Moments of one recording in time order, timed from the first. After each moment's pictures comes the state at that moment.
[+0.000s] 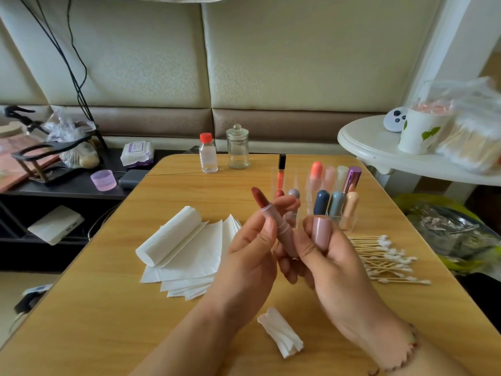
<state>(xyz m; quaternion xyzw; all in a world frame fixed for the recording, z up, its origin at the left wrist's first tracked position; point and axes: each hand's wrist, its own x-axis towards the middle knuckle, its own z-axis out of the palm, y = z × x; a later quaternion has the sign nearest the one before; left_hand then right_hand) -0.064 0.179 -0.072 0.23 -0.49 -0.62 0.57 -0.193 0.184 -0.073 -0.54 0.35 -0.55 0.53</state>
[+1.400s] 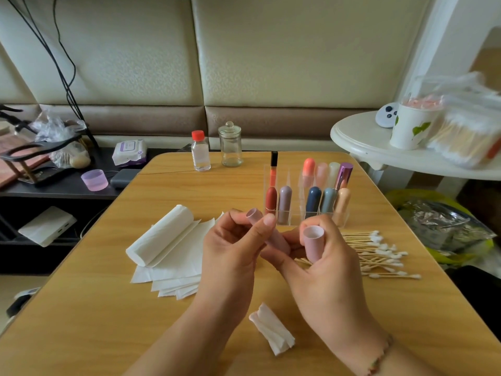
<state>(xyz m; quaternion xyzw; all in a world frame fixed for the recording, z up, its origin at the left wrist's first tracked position) -0.067 0.180 -0.072 0.27 -0.39 -0.55 0.69 -0.189 0.193 -0.073 -0.67 0.46 -0.56 0.17</state>
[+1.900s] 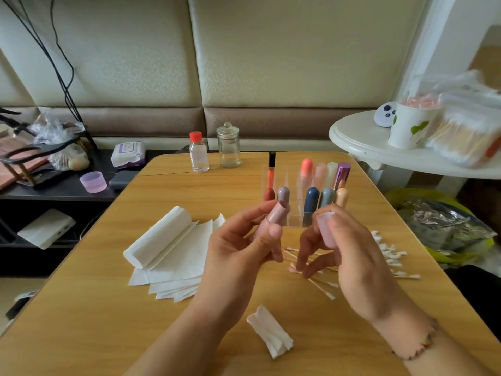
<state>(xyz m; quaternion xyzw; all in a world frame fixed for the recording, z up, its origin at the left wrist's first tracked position) -0.067 0.179 -0.074 0.28 -0.48 -0.53 0.63 -0.230 0.179 -0.058 -0.63 0.39 -0.51 0.43</state>
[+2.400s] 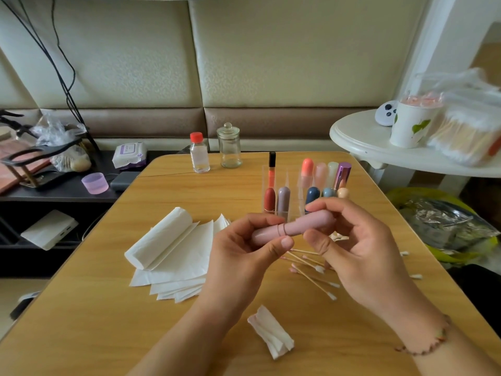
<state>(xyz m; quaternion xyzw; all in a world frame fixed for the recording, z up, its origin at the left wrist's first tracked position) -0.067 0.176 -0.079 0.34 -0.52 -0.47 0.62 -0.238 0.179 -0.053 -0.66 0.37 -0.54 0.37</state>
